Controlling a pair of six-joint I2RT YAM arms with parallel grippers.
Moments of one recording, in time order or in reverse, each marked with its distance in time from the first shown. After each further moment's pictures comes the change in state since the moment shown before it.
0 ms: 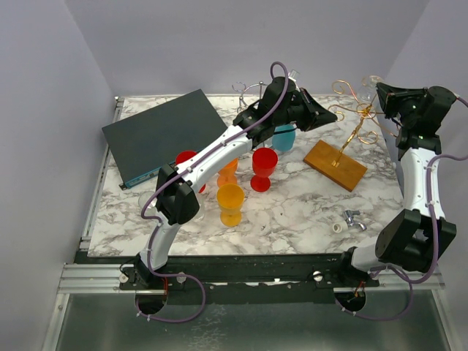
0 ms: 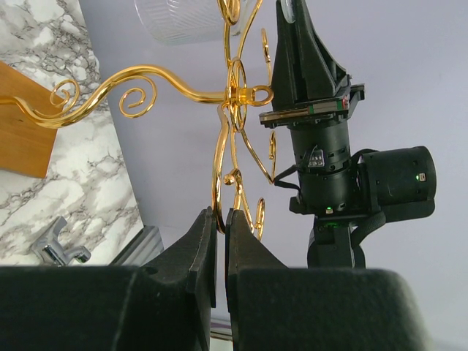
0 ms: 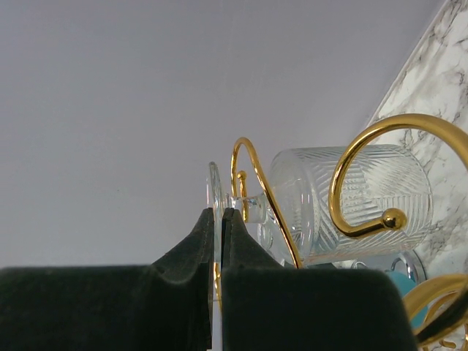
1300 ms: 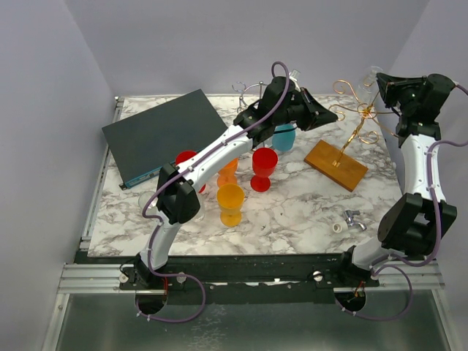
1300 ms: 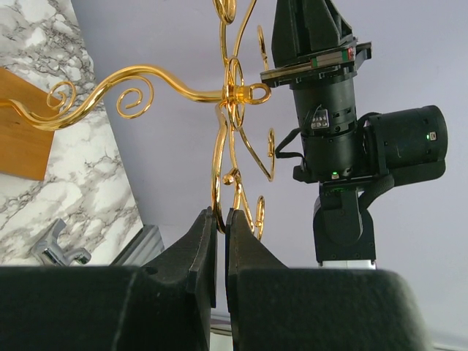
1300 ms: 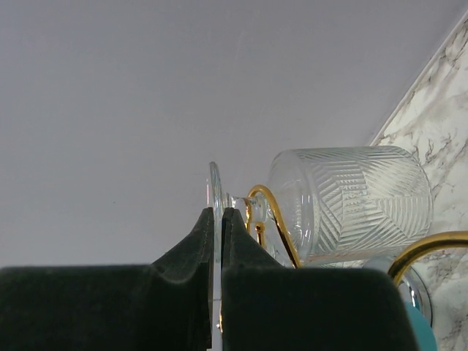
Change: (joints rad) left arm 0.005 0.013 0.003 0.027 0.031 0.008; right arm 0.016 0.134 0.144 -0.005 0.009 -0.026
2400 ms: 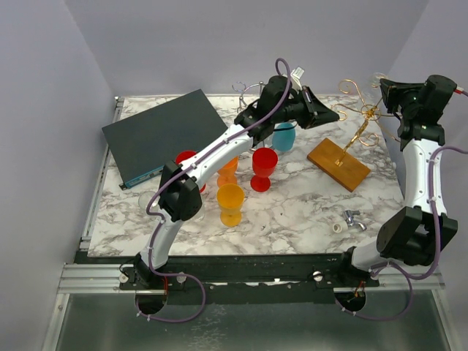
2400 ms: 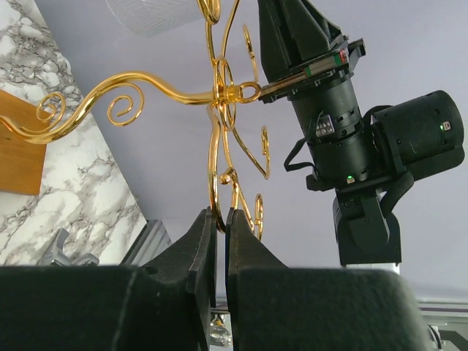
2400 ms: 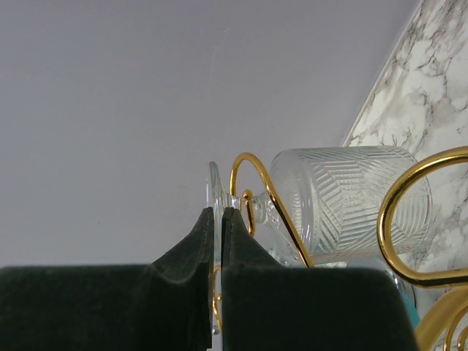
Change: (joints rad) left arm 0.019 0.037 -0.011 0.129 0.129 0.053; right arm 0.018 -0.089 0.002 -0.181 0.132 -0.016
